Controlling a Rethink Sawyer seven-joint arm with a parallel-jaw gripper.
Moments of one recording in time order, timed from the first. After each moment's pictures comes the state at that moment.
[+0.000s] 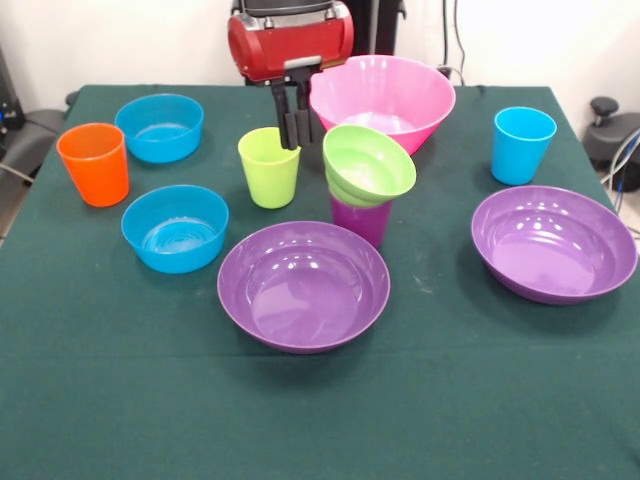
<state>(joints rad) -0.80 -0.79 0.70 1.82 -0.65 0.49 1.53</state>
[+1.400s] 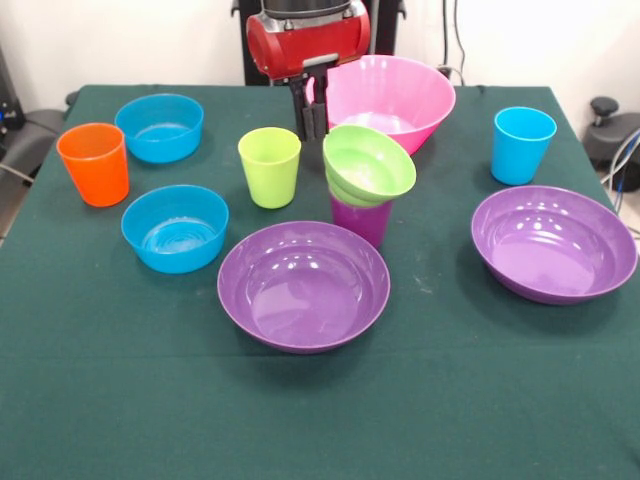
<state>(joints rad) -0.77 -0.78 0.70 1.82 -0.63 0.58 1.53</state>
